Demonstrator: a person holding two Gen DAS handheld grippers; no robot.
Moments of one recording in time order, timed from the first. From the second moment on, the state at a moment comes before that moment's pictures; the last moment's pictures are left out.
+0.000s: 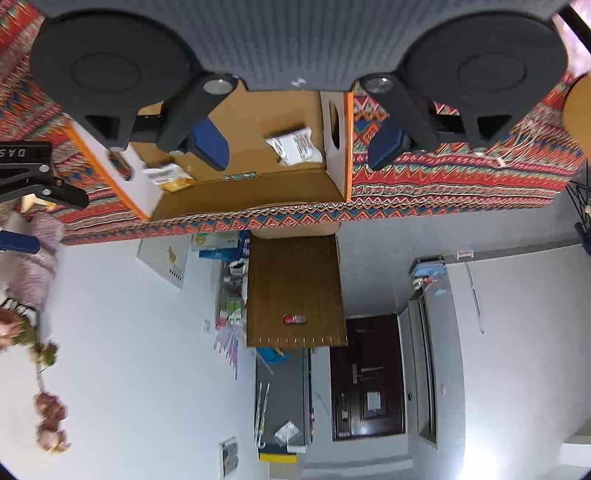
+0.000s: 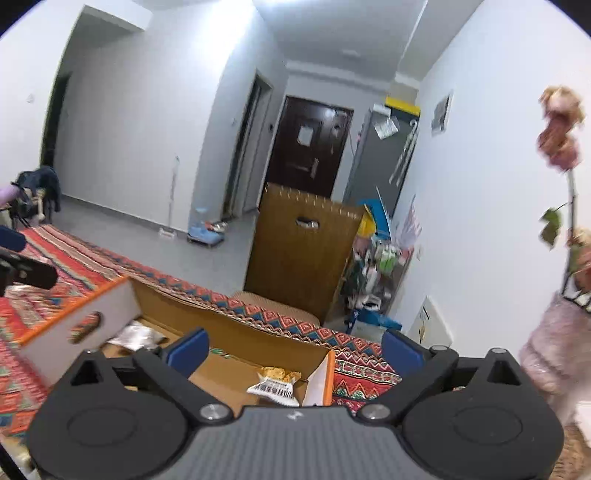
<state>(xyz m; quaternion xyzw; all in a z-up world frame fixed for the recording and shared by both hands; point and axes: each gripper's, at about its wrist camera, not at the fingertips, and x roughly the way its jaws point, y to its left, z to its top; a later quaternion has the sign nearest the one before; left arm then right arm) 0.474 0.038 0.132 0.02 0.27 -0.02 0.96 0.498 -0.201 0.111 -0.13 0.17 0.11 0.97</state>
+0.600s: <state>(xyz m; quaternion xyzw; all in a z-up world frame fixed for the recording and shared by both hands) 0.162 0.030 0.087 -0.02 0.18 -0.02 0.98 0.184 -0.245 0.069 -0.04 0.16 0.16 0.97</state>
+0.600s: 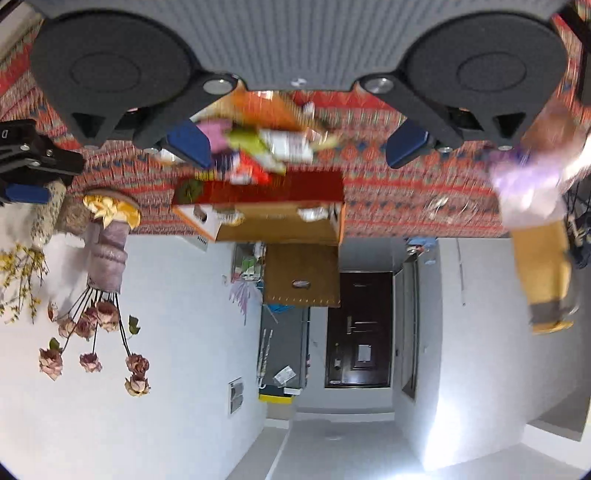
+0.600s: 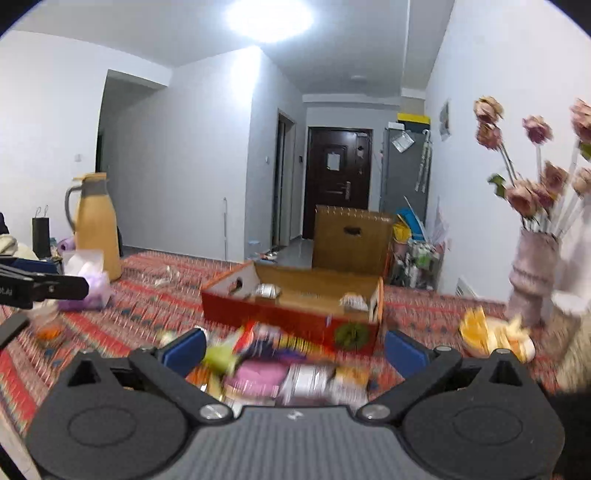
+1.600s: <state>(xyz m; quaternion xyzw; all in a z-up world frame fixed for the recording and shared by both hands) 0.171 0.014 0.024 -0.01 0.26 -0.03 0.97 0.172 -0.222 -0.014 0.02 0.27 0.17 0.95</state>
